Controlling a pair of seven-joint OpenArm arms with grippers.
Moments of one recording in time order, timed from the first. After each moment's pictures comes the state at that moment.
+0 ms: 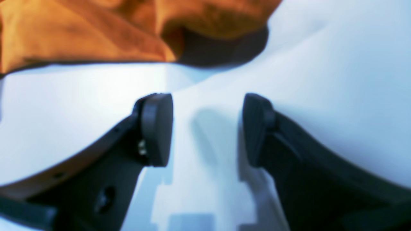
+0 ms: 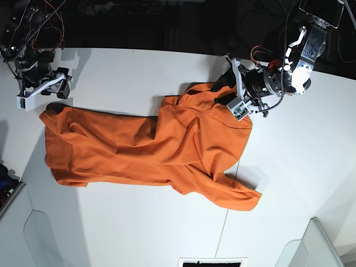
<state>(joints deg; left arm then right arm) 8.3 -28.7 15.4 93.0 -22.1 -33.4 30.6 -13.3 8.2 29.1 93.6 27.1 21.0 -50.1</state>
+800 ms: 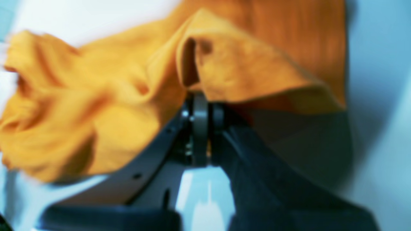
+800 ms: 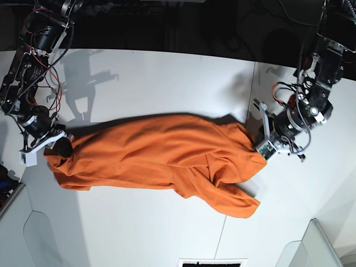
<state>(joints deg) -1.6 -36.9 14.6 93.8 -9.9 -22.0 26.0 9.3 9.6 29.2 79.0 34.4 30.9 -53.0</state>
